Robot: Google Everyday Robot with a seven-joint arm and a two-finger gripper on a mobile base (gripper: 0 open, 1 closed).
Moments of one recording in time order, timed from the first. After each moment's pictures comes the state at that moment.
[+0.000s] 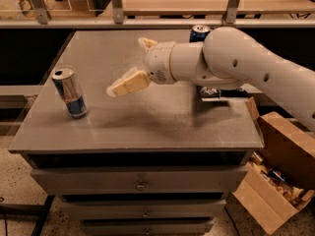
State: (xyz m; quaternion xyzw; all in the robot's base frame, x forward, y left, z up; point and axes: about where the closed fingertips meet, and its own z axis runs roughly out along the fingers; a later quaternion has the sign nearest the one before) arm 0.603 0.074 0.913 -0.50 0.63 0.27 0.53
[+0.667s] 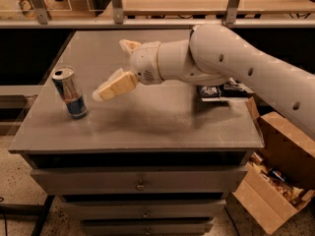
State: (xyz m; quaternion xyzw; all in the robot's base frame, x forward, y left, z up) arm 0.584 0.114 0.916 -0.53 0.60 0.32 0.51
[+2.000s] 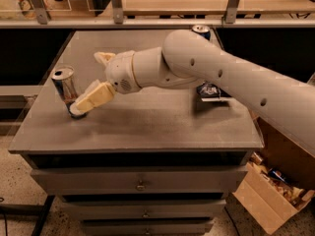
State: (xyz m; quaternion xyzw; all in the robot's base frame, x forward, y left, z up) arm 0.560 0.171 0.897 -0.56 0.58 0.36 0.47
